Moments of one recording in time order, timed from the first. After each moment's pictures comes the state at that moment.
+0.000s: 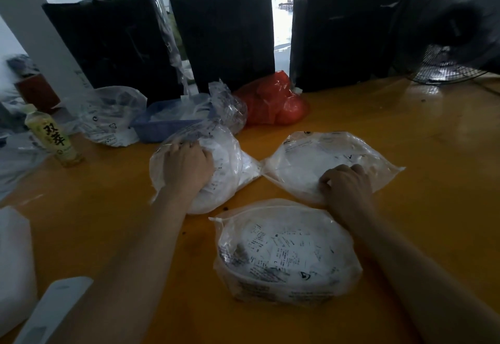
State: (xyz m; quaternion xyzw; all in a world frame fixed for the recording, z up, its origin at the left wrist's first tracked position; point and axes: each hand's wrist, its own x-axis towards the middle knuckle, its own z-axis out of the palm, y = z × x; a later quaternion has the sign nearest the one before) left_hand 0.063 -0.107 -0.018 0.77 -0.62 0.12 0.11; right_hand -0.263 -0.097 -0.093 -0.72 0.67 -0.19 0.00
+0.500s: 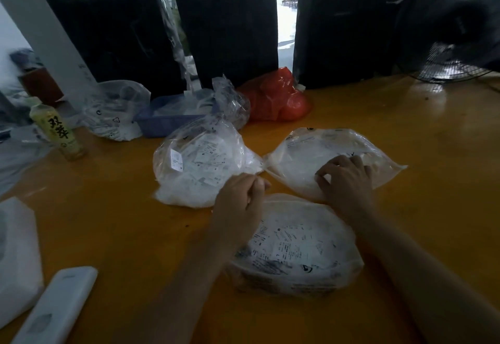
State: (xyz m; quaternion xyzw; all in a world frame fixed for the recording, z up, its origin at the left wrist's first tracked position) left_hand -0.018 -0.014 -0.062 0.54 -0.72 -0.10 0.43; right_hand -0.253 -0.089 -0.087 -0.72 0.66 -0.24 -0.02
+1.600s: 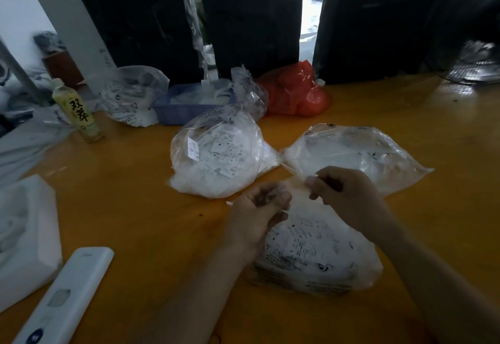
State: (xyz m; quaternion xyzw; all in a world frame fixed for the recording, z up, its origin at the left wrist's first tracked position) left_hand -0.026 0.006 -0.074 0.44 -0.33 -0.60 0.58; right_hand -0.223 -0.036 -0.049 -0.73 0.48 -0.37 0.31
